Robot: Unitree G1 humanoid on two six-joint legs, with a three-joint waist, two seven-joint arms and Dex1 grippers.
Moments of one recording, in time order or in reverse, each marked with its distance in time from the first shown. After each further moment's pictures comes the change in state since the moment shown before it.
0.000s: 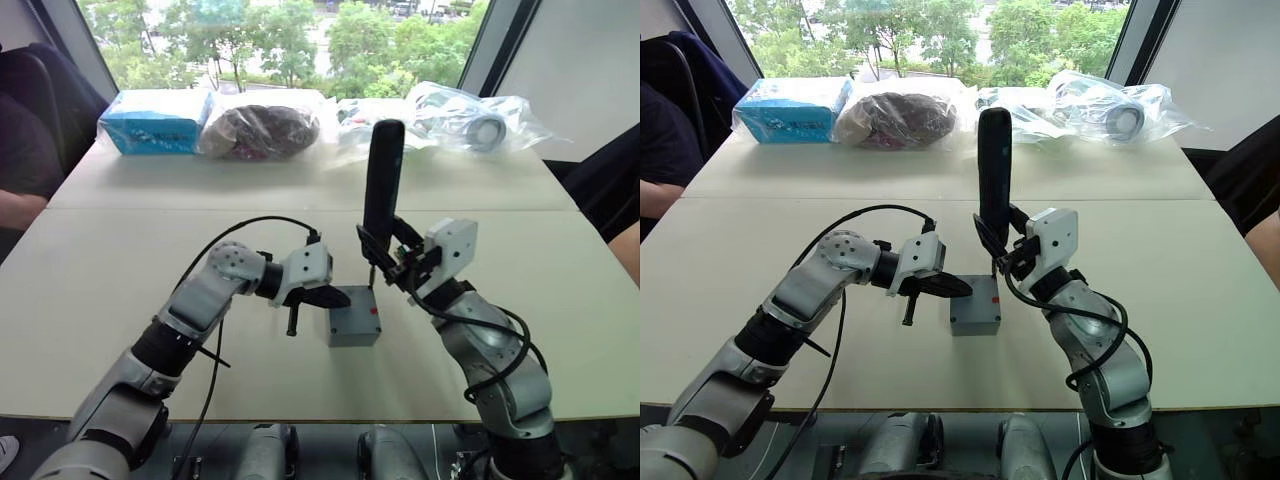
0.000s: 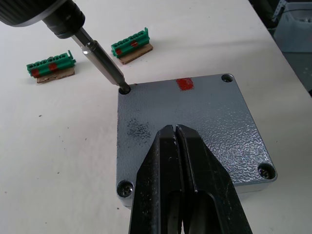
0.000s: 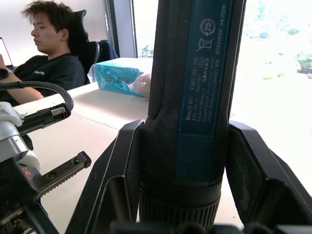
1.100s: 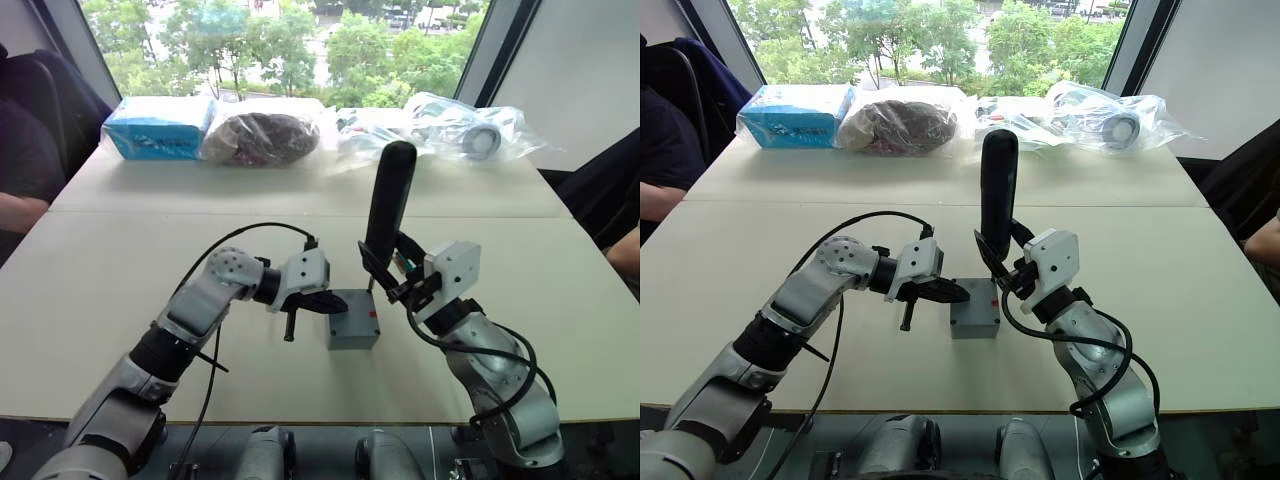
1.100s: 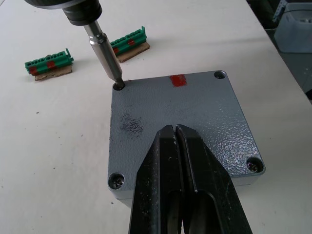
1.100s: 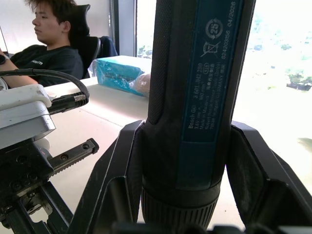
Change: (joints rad) left arm 0.029 0.007 -0.004 -0.002 0.003 -0.004 -0.002; right arm 0.131 -0.035 0.054 -0.062 -0.078 -0.066 -0.009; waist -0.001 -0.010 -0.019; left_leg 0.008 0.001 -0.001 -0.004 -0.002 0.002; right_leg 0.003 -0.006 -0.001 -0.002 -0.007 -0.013
